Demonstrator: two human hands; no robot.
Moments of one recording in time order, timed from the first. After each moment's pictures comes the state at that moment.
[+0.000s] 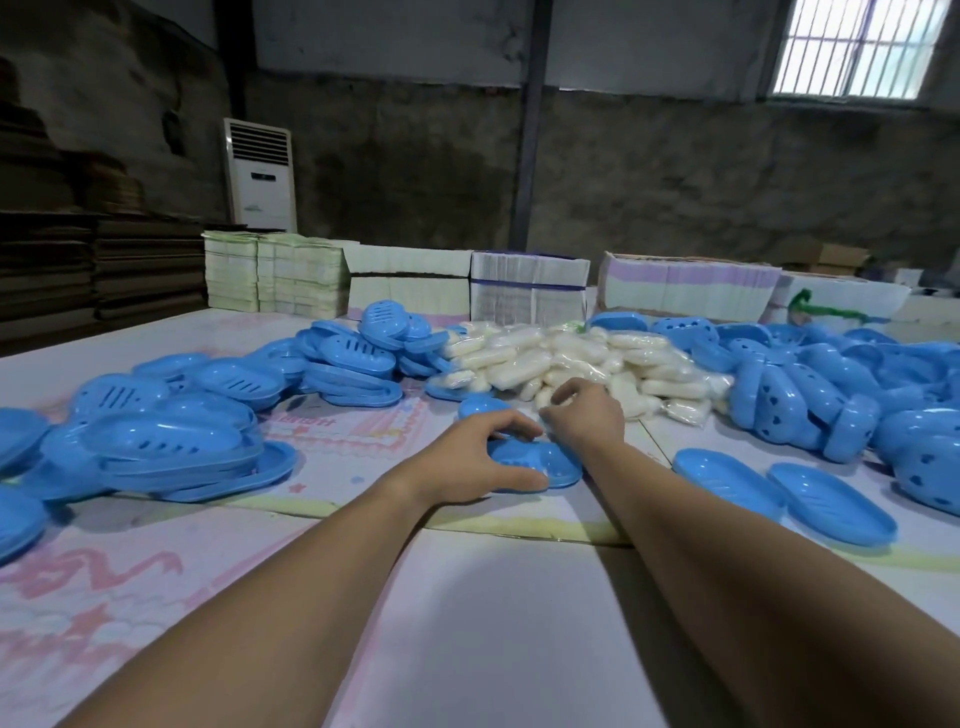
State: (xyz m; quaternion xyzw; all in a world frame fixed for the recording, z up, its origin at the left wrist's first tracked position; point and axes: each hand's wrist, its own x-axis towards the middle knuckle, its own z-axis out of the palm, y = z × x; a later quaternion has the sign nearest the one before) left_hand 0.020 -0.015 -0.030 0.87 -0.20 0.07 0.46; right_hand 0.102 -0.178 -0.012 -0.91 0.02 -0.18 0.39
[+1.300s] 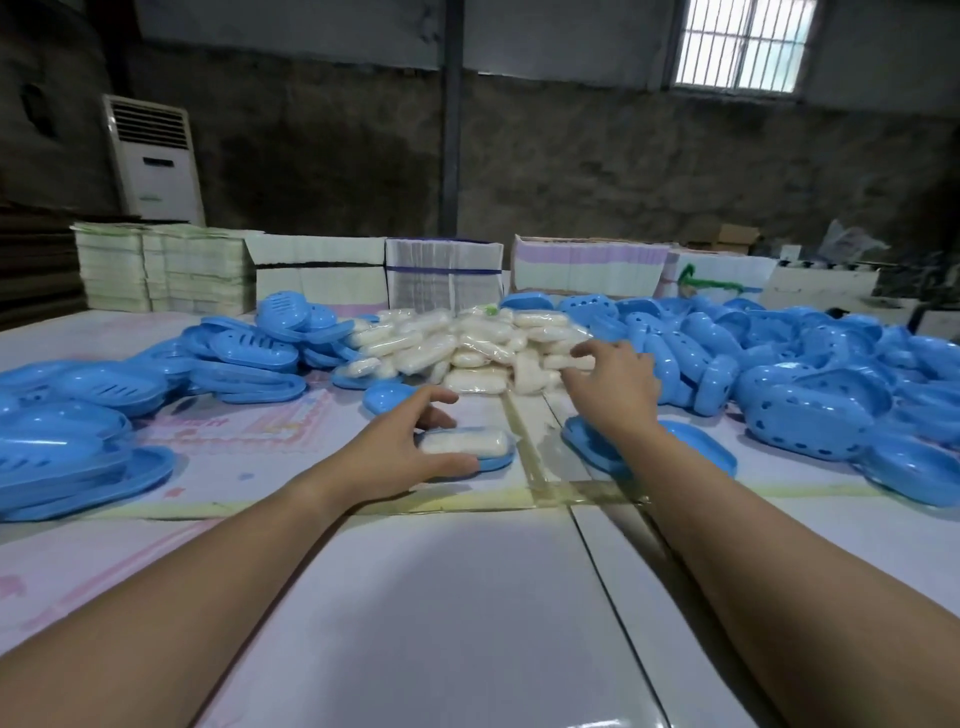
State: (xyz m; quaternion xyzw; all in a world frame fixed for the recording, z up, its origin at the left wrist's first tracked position) left_hand 0.008 -0.047 -0.029 0.88 -0.18 0.07 0.44; right_hand 0.052 -0.302 0.019 -0.93 0.03 -0.28 0.25
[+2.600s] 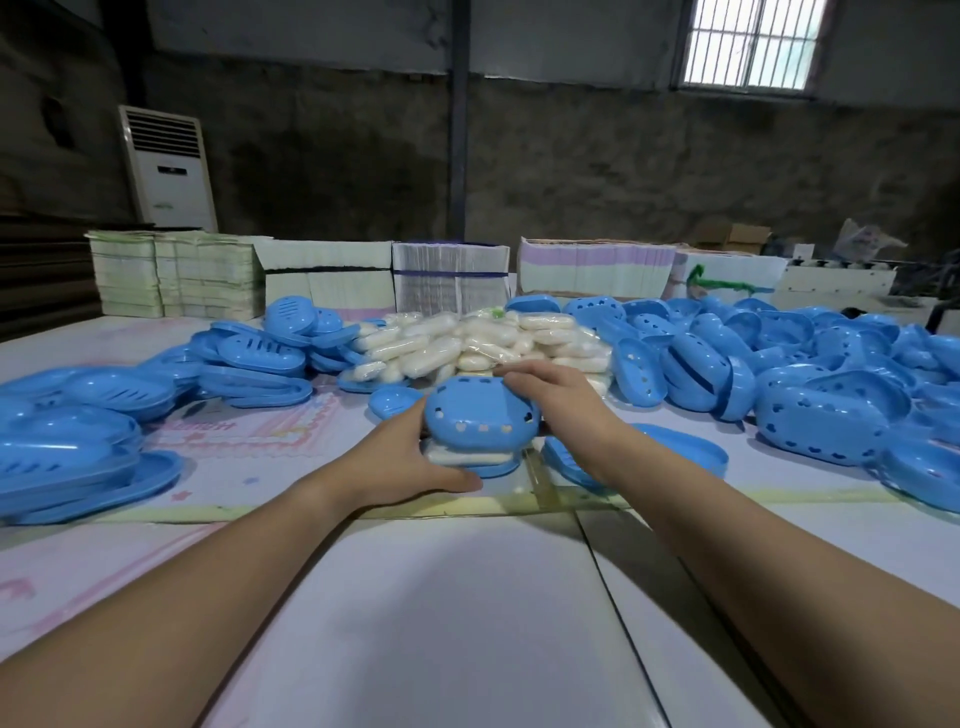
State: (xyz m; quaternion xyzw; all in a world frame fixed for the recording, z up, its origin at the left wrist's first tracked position) left_hand 0.006 -0.051 -0.027 0.87 -0.21 0.06 0.44; right_hand 0.016 -0.261 0.020 -0.72 -0.15 -0.01 0.67
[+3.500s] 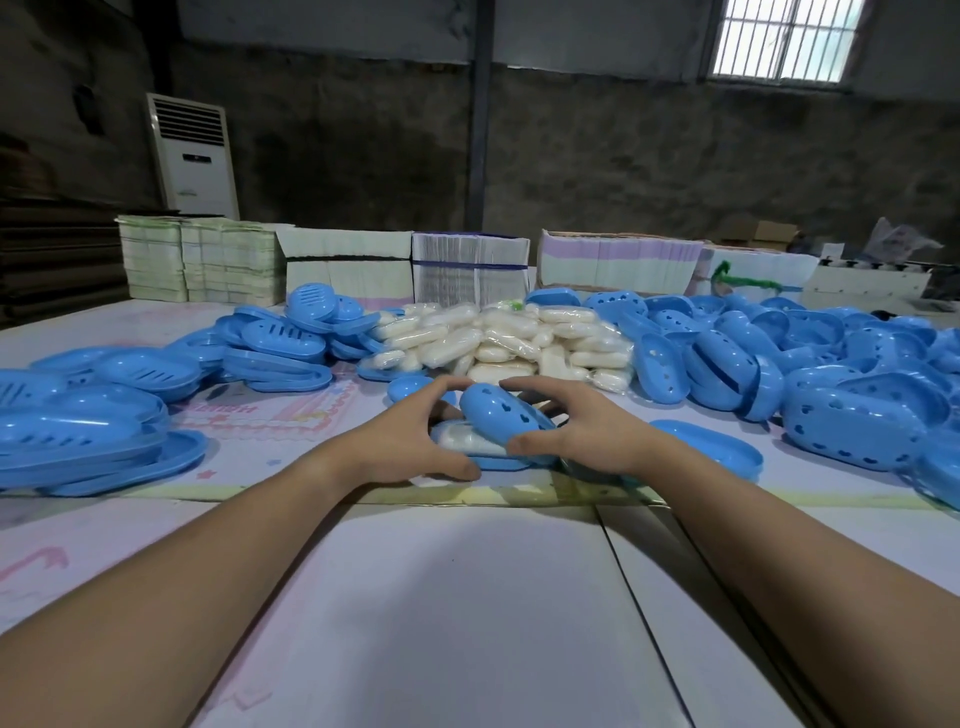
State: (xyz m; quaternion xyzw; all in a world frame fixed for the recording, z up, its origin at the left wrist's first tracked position) left_hand 0.000 -0.037 -0.013 0.89 -0.19 0.01 0.42; right_hand 0.017 -0.279 0.011 -0.88 -0.30 -0.01 0.36
